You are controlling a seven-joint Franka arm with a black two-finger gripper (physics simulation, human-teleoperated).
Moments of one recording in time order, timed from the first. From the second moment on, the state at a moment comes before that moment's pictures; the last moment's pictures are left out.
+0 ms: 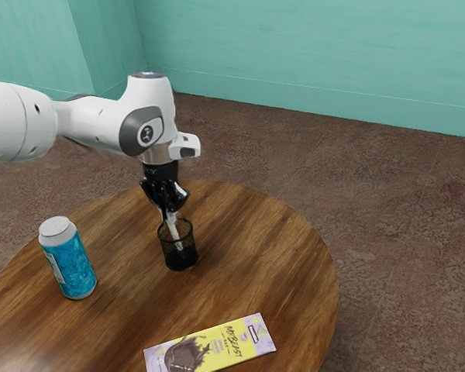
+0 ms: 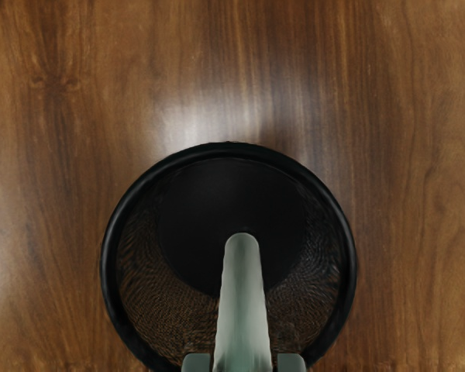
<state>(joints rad) -0.29 0.26 0.29 -1.85 -0.06 2.02 0.13</state>
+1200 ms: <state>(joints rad) -0.29 0.02 0.39 -2.02 -0.02 1.60 0.14</state>
